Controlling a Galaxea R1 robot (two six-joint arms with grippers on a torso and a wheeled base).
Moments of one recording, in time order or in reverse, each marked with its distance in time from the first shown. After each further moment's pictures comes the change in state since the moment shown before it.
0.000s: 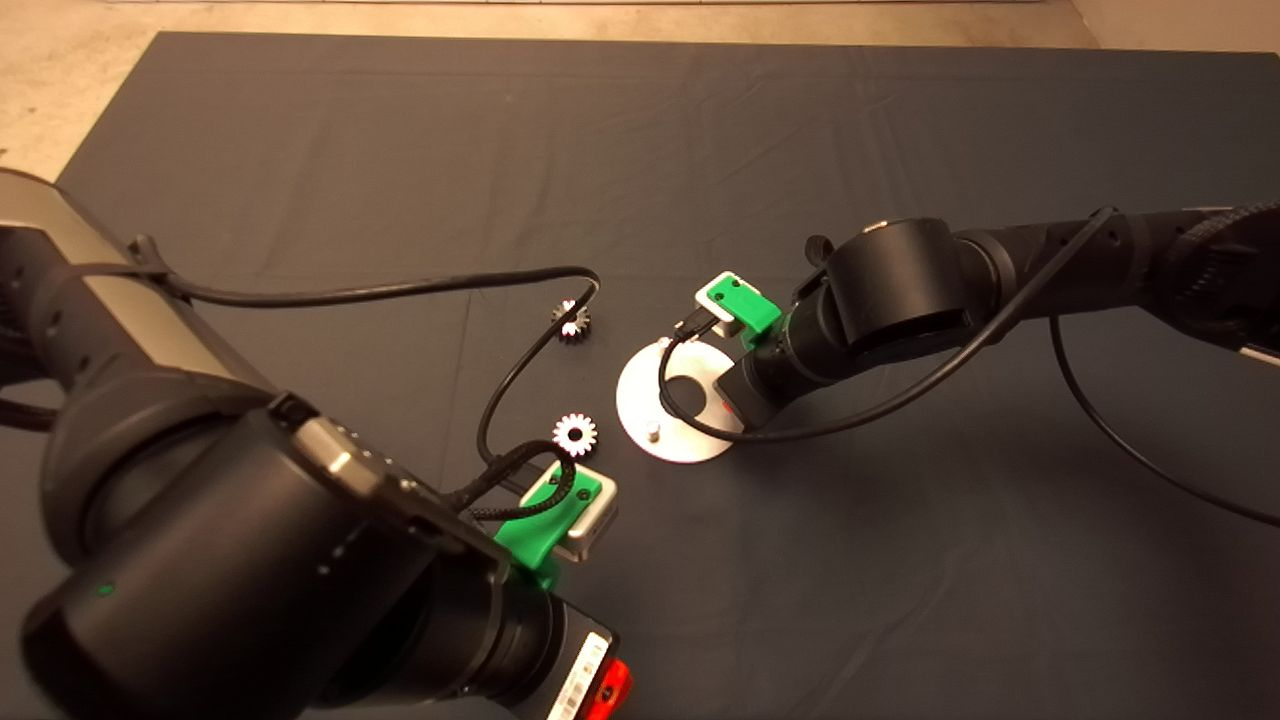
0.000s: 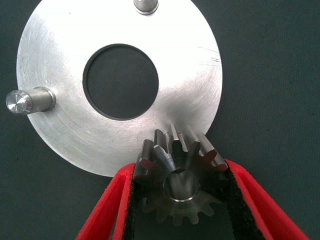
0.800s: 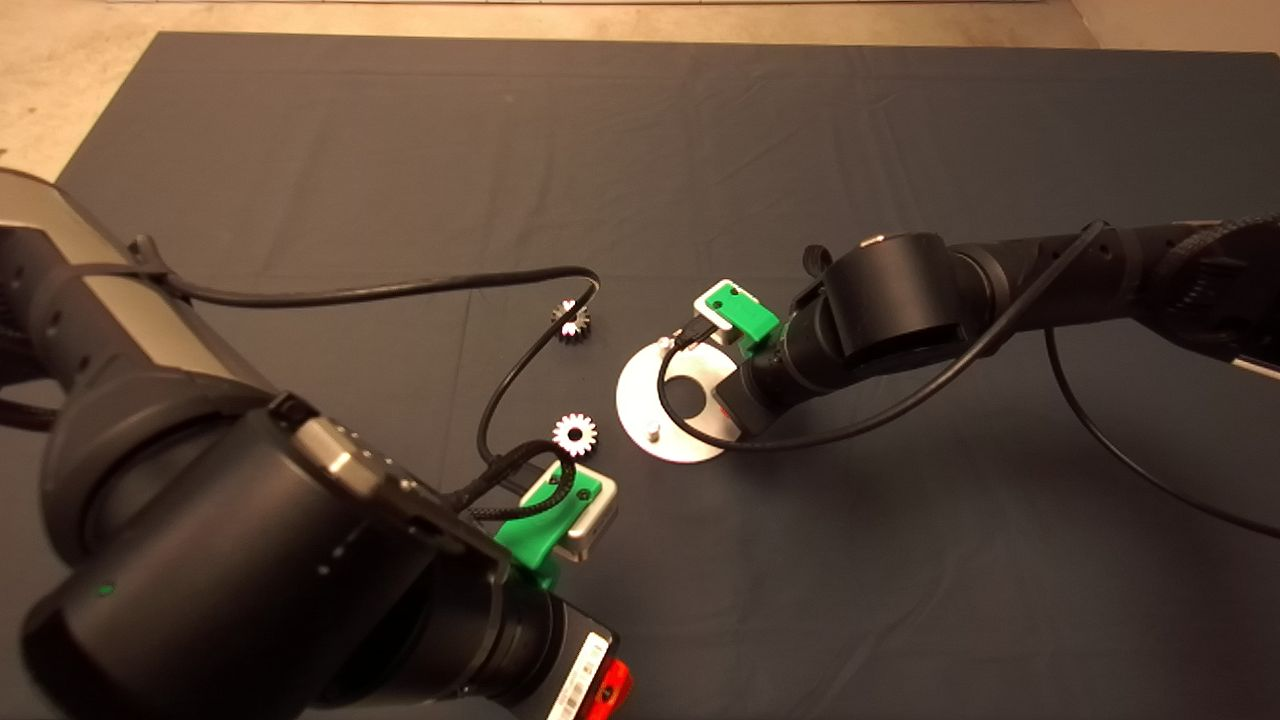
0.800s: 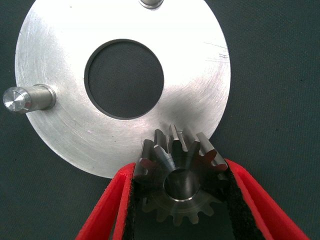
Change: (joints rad) left arm 0.000 0.000 0.000 0.000 0.000 0.000; right arm -0.023 0.000 0.003 -0.027 0.000 0.000
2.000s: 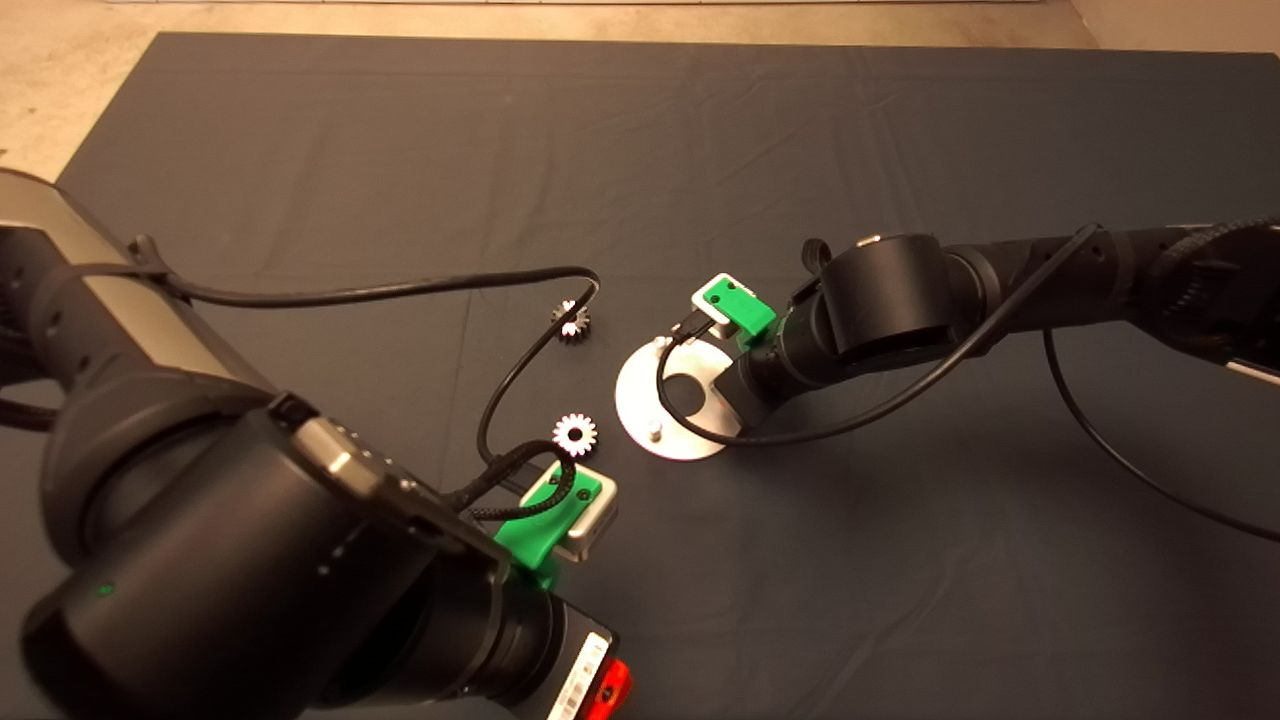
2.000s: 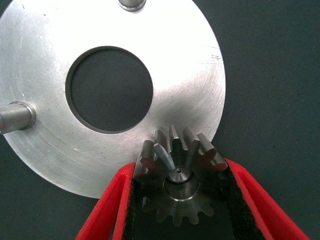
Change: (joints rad) left arm 0.000 0.000 0.000 0.000 0.000 0.000; right arm -0.033 0.000 -0.032 -0.054 0.008 -0.034
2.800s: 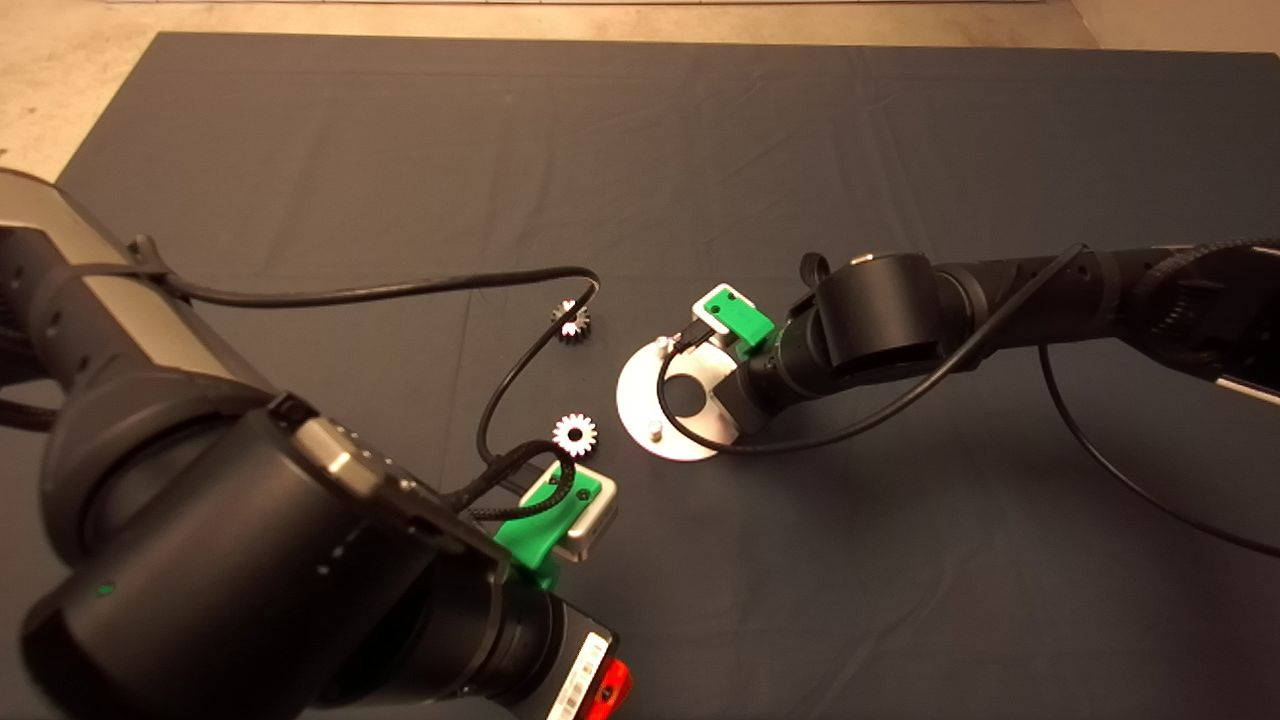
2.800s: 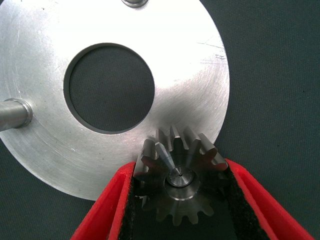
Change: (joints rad) left arm 0.000 -0.001 0.000 0.000 0.000 0.000; right arm -0.013 0.000 0.000 -0.012 -0.004 -0.003
